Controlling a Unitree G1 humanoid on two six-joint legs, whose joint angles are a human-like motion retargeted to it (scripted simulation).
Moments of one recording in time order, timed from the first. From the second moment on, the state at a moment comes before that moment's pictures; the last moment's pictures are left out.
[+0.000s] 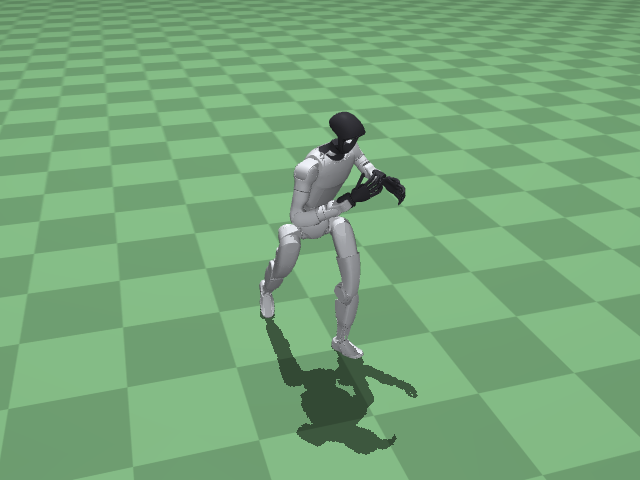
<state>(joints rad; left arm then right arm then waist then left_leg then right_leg) 0.69 0.75 0.26 -0.51 -0.61 -0.29 0.17 -0.46 -0.33 0.50 -0.58 0.47 -0.18 0.03 0.56 -0.28 0.29 -0.50 0.05 0.49 0.37 -0.37 0.05 0.26 -0.25 -0.01 0.11 0.09 0.15</state>
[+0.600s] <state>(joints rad) 0.26 0.48 -0.14 -0.40 -0.81 -0.17 0.10 -0.77 -1.07 0.33 -0.06 0.21 -0.13 -0.24 -0.20 0.28 0.52 -0.34 0.33 0.01 1.63 -0.48 0.06 -1.01 -0.22 -0.26 1.09 -0.43 -0.02</state>
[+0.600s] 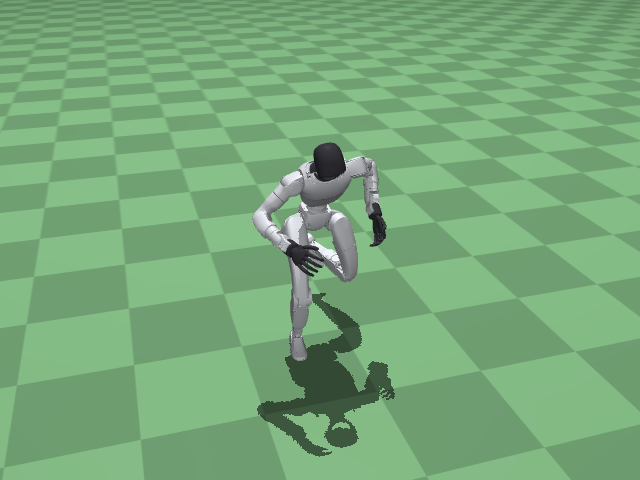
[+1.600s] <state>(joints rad) -0.56 0.27 -0.31 -0.63 -0.58 -0.21 0.17 0.08 -0.49 0.09 -0.33 0.50 -0.09 0.08 -0.22 0.00 0.43 -0.36 0.03 0.11 1.38 -0.49 0.14 -0.32 -0.21 -0.03 0.42 -0.22 0.22</state>
